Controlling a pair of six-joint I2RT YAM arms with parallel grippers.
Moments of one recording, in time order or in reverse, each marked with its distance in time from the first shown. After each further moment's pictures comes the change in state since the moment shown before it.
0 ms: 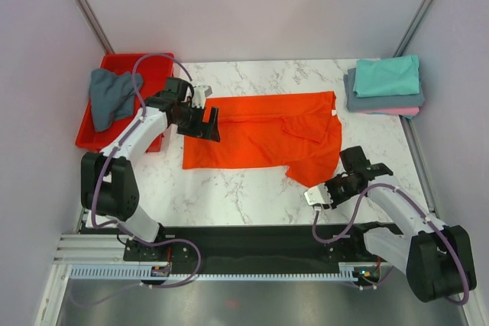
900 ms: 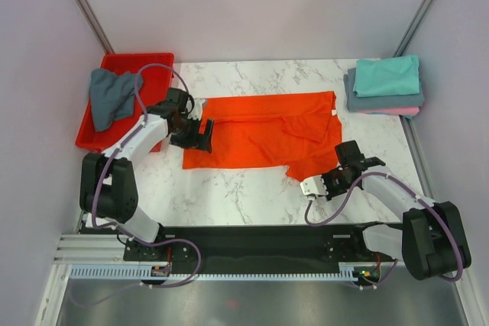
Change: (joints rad) left arm 0.000 0.001 -0.074 0.006 -0.119 0.002; right arm 0.007 0.154 0.022 0.151 0.068 0.077
